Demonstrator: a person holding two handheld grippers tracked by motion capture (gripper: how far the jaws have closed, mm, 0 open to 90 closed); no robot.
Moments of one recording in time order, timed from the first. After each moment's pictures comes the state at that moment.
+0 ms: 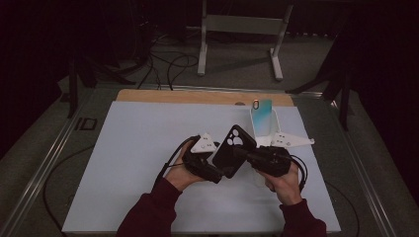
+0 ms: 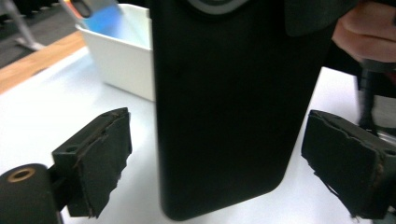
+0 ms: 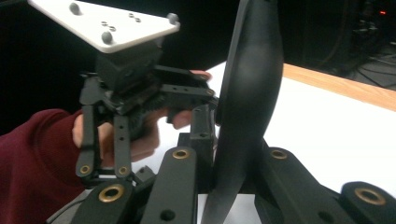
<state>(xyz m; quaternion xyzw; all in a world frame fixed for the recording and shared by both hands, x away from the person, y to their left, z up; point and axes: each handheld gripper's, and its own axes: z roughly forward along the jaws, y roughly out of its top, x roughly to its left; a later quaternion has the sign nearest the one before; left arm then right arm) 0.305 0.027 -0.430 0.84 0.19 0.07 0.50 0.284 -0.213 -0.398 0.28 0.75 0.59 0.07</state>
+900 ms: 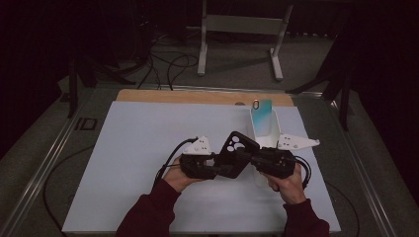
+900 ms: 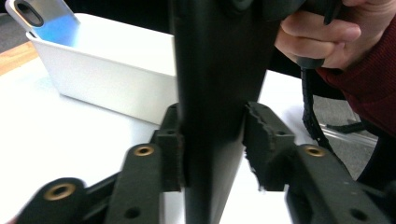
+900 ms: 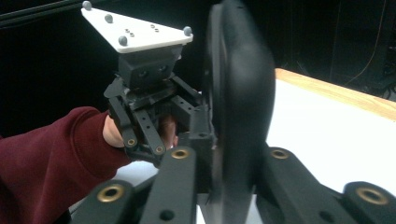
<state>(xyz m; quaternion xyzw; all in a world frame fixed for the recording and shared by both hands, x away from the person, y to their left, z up) 0.302 0.038 -0.433 0.83 0.15 0.02 0.53 0.285 -0.226 -0.401 0.23 0.74 0.63 0.04</state>
